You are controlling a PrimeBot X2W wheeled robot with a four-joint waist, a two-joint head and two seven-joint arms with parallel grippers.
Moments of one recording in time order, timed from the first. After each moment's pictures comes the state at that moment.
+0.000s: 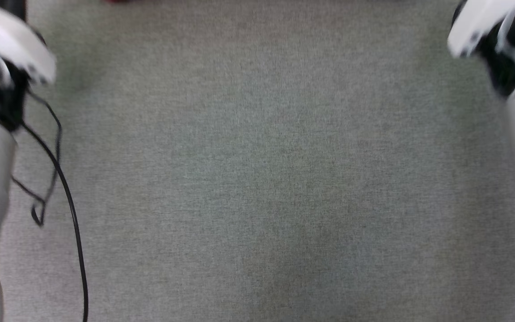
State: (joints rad) left arm -1.18 0.49 -0.44 0.98 -0.69 -0.13 -0.18; right arm -1.21 -0.21 0.16 0.94 0.34 0.13 0.05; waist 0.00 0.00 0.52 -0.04
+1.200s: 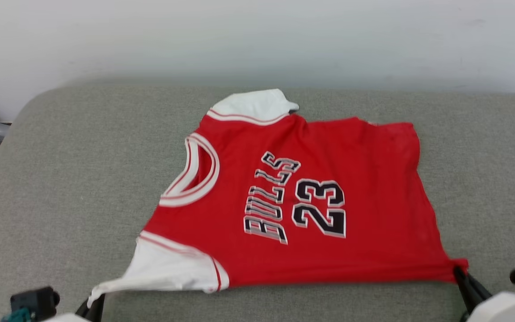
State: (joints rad) left arm 0.10 0.62 -0.38 0.06 -0.93 0.27 -0.06; right arm 0.03 -0.19 -0.10 0.25 0.43 0.13 0.15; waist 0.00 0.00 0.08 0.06
